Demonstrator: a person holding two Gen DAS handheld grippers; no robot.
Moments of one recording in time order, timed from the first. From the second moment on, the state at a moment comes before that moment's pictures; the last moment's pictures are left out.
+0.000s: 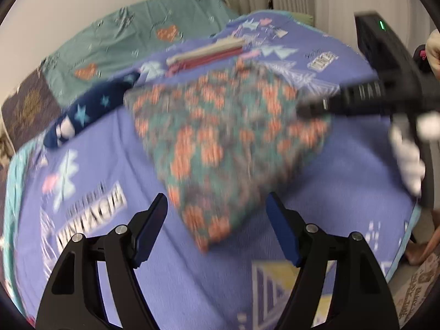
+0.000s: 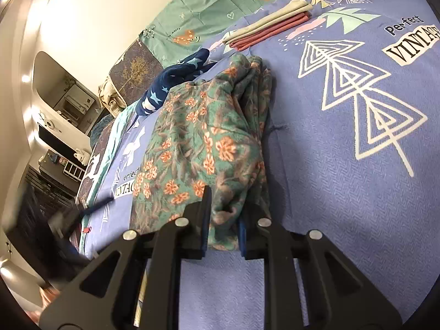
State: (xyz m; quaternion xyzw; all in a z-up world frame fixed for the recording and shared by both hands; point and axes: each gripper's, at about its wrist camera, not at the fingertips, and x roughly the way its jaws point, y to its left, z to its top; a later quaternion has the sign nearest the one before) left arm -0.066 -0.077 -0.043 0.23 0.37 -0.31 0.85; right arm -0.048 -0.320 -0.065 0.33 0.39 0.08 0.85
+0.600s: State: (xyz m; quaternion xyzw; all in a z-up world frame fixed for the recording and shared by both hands) left arm -0.060 -0.028 -0.057 0.16 0.36 -0.24 0.89; right arm -0.074 -0.318 -0.065 0.27 0.43 0.00 0.86
